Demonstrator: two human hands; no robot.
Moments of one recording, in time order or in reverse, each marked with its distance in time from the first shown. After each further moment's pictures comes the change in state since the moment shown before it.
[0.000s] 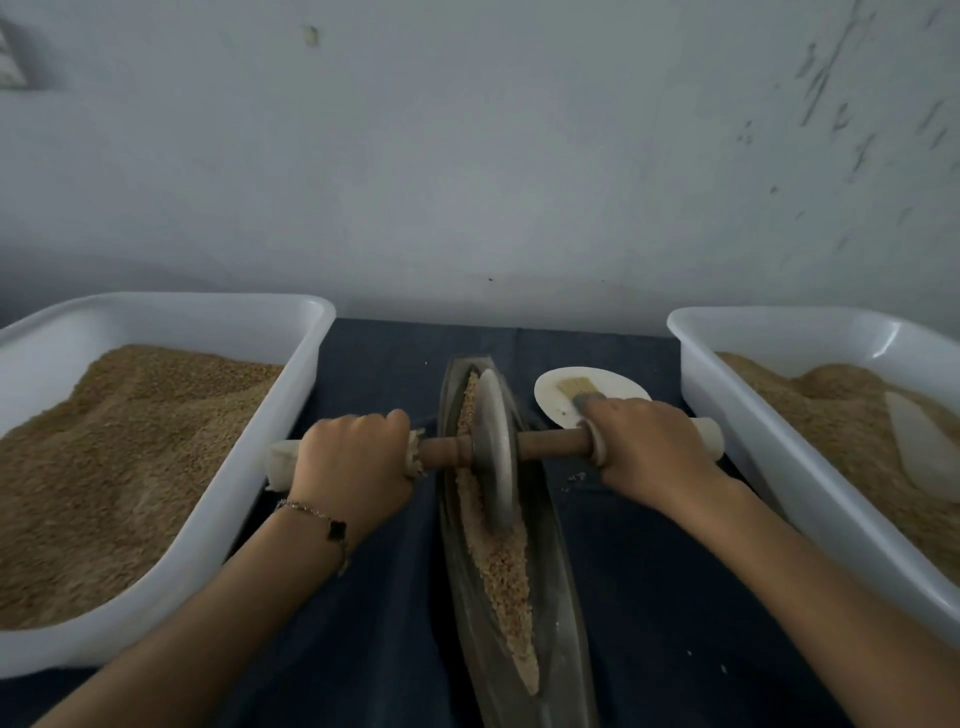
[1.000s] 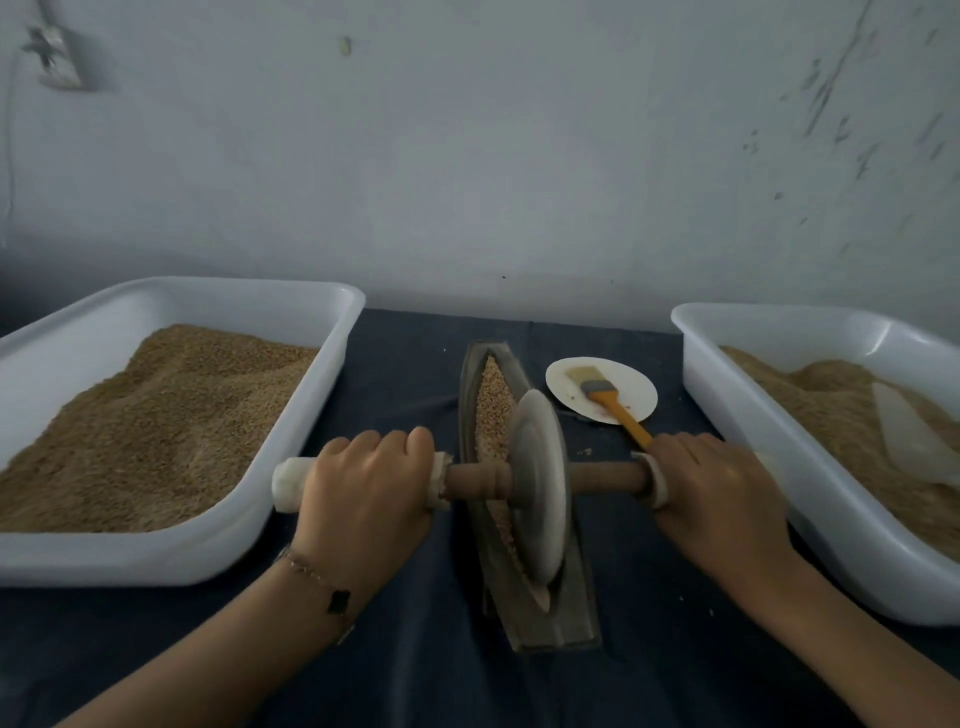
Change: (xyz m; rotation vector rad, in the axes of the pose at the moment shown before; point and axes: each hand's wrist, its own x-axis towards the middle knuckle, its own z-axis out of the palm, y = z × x) left_hand -0.080 0.013 -0.035 -0.098 0.303 0.115; right_hand -0.094 -0.011 -0.012 0.036 0.490 -0.070
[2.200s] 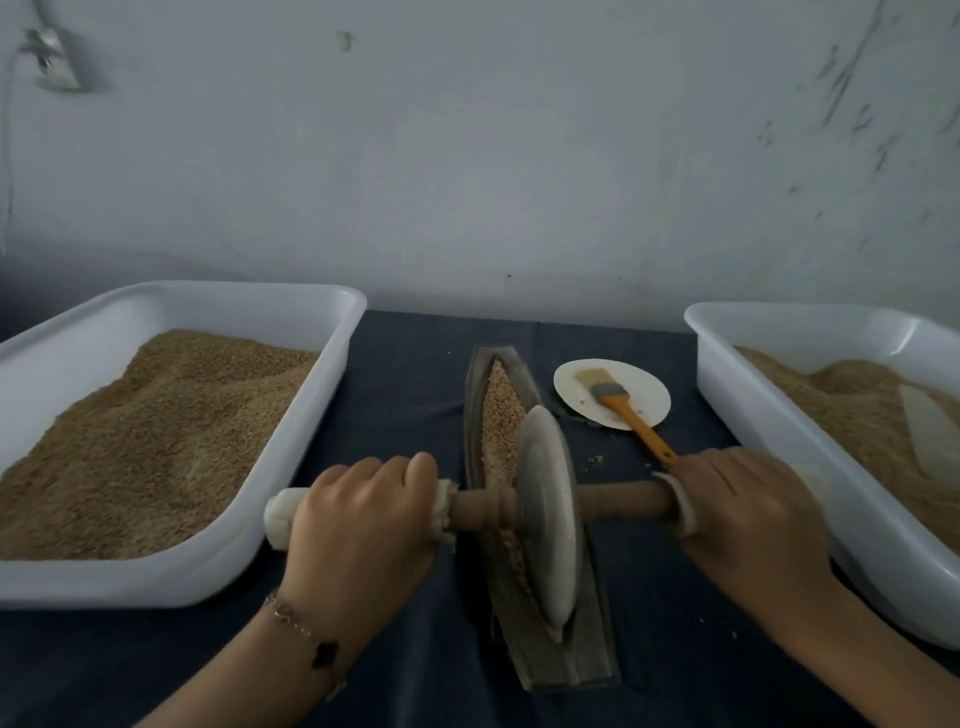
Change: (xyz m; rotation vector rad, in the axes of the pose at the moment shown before) left_hand -0.008 -0.002 0.003 -0.073 0.024 0.020; right_hand -0.005 0.008 0.003 0.012 0.095 -0.088
